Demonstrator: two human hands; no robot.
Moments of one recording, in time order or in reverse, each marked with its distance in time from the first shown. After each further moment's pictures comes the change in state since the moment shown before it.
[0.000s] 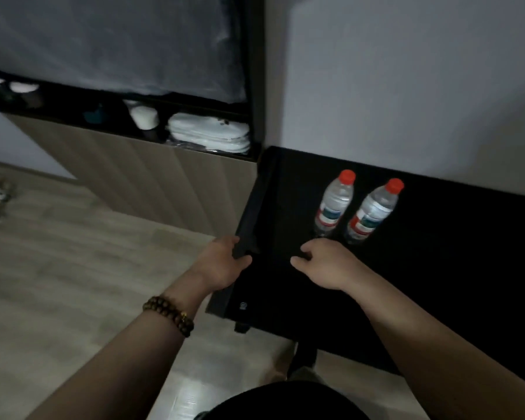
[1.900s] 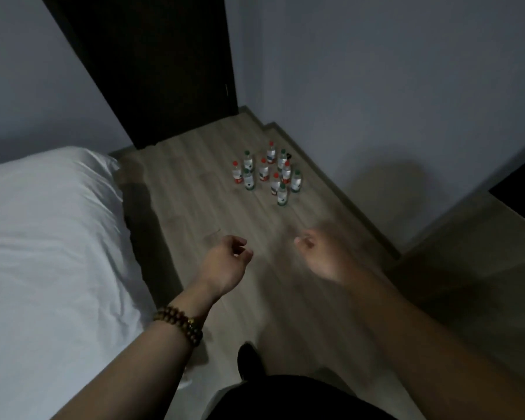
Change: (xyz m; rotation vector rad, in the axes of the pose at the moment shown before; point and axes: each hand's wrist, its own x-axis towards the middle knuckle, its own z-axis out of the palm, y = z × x) left_hand -0.089 -0.958 -0.804 -0.562 0.619 -0.575; right_hand 0.279 -1.228 0.510 -0.098 -0.180 -0.612
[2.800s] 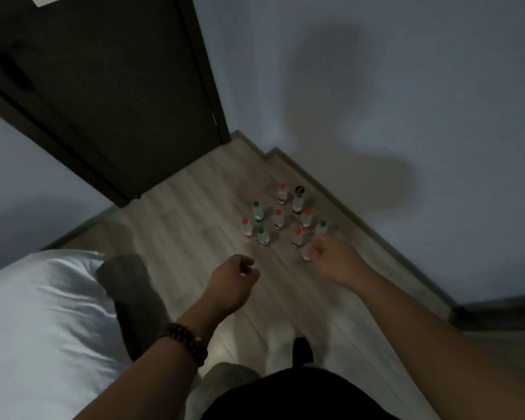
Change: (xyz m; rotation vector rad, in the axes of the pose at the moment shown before) left_hand 0.471 0.120 -0.167 0.152 -0.190 0.056; right_hand 0.454 -0.172 -0.076 0.025 0.019 0.084
